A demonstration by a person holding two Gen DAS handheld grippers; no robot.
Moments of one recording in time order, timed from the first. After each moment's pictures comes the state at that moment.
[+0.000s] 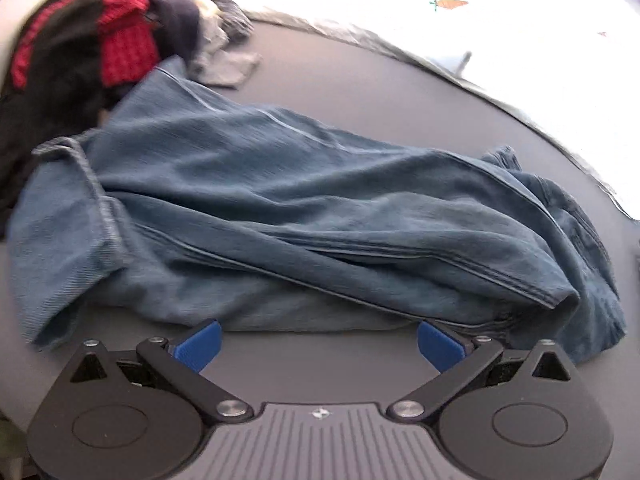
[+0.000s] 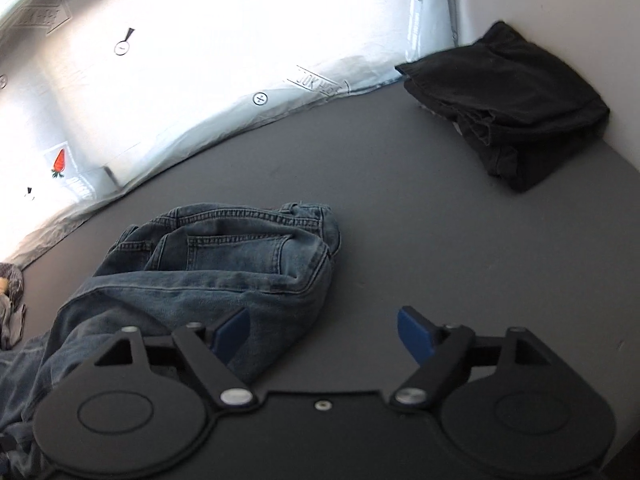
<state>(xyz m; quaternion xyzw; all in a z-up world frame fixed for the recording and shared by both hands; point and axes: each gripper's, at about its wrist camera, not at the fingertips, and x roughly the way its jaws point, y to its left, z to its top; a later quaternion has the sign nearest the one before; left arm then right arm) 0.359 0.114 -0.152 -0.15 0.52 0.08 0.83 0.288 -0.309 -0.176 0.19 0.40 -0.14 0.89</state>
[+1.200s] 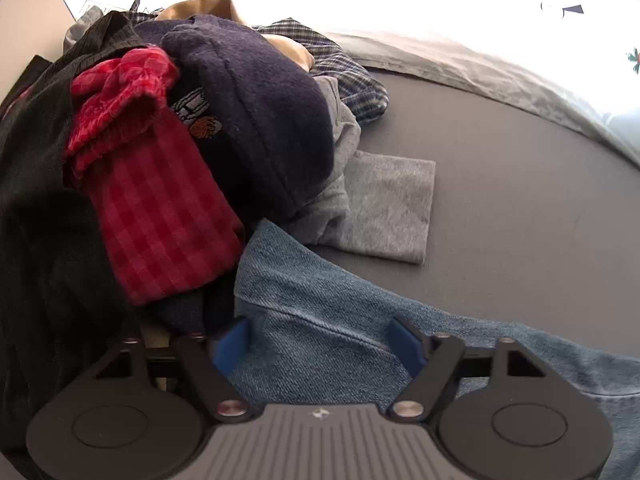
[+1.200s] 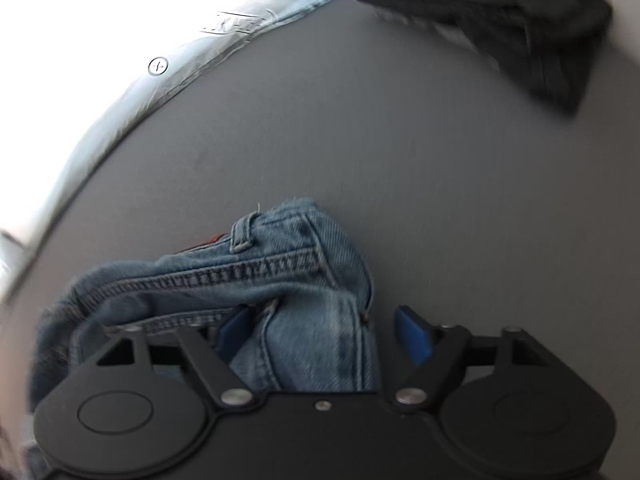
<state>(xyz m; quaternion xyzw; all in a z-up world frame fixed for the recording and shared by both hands) 0.571 0.313 -0.209 -0.03 0.51 0.19 0.84 0.414 -0.336 -0.261 0.30 0.46 -0.24 0.80</state>
